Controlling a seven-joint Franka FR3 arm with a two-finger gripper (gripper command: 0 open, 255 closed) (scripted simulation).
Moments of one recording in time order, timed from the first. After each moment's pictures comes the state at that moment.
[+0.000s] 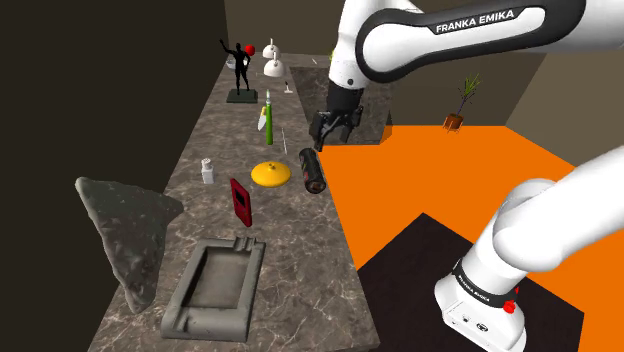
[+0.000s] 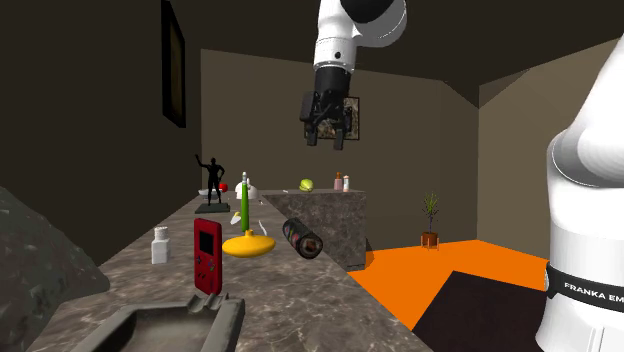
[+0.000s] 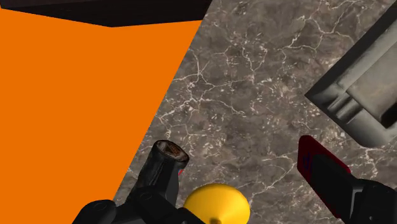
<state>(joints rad) 0.08 -0.43 0.25 -2.32 0.12 2.01 0.28</state>
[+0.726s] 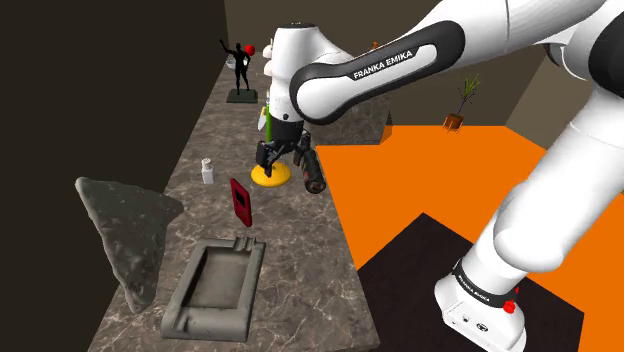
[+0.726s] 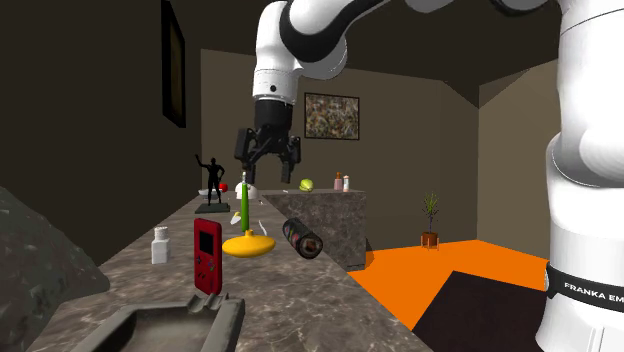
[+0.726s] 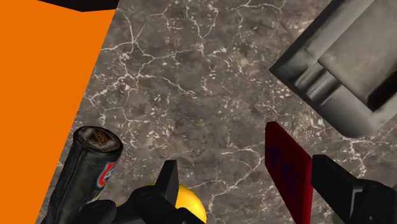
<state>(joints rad) 0.10 -0.03 0.40 -2.11 -0.02 2.18 0.52</state>
